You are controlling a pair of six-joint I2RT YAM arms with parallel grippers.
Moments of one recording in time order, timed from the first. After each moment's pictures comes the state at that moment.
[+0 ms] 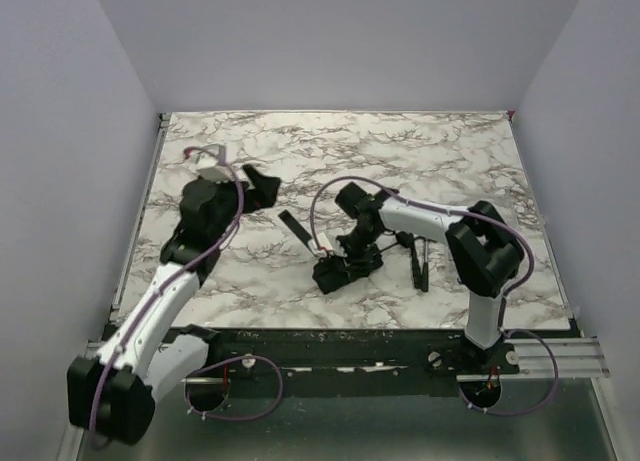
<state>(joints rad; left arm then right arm) -0.35 1.06 0.78 0.04 0.06 -0.52 0.74 1.89 1.23 -0.79 -0.59 -1.25</state>
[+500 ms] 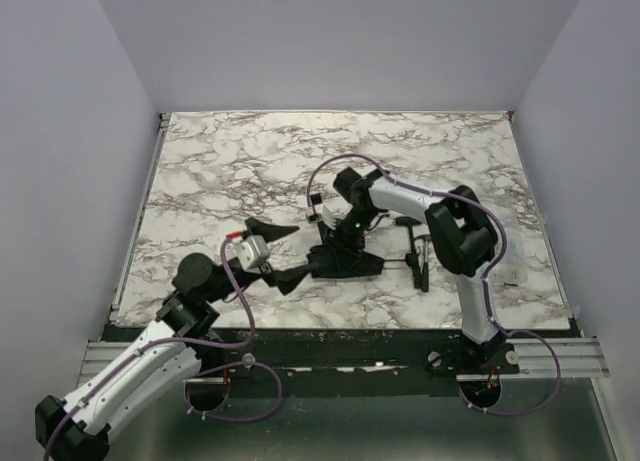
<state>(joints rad) -0.61 0.49 0.36 0.31 0.44 -0.05 0.65 2.14 1.51 -0.97 -0.70 -0.71</state>
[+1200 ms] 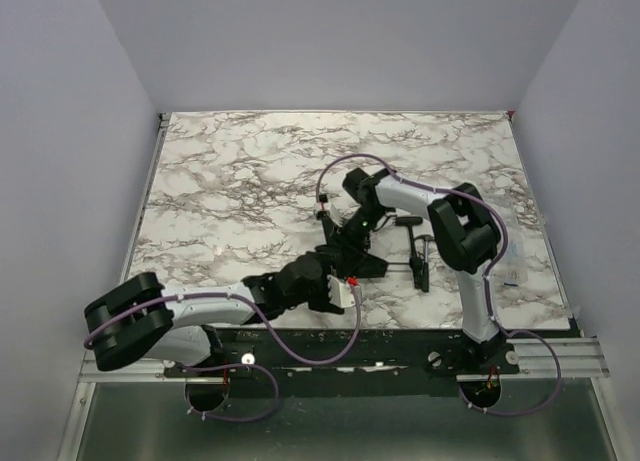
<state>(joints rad) -1.09 1.24 0.43 0.27 -0.04 0.67 0.60 2.16 1.48 -0.99 -0.79 -0.70</state>
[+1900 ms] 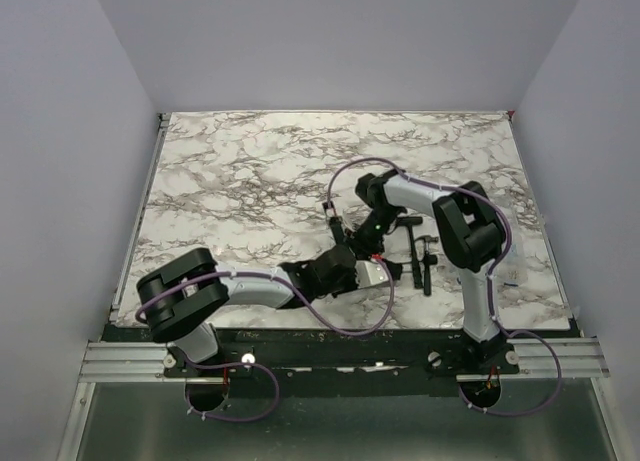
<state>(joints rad) -1.09 1.58 0.67 0.25 -0.07 0.39 0.56 2.14 1.44 -1.12 -0.80 -0.86</state>
